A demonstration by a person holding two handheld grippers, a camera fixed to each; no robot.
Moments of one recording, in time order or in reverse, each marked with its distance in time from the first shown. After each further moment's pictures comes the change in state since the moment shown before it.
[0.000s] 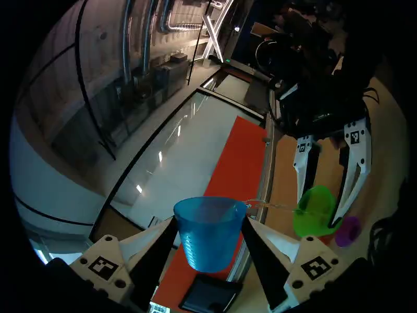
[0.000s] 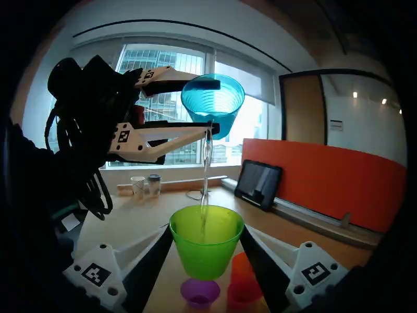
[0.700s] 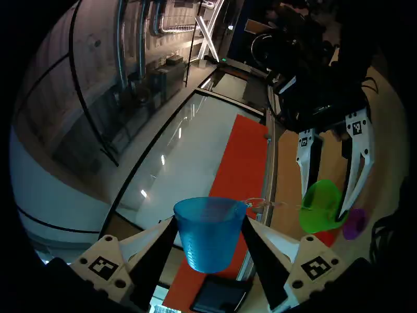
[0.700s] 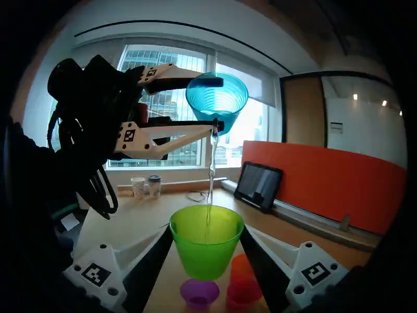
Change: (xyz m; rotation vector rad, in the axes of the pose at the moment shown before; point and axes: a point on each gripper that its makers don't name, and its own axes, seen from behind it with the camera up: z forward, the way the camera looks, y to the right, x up) left arm 0.004 -0.010 -0.001 0.015 0.002 0.065; right arm 0.006 0.003 0.000 -0.001 0.009 -0.007
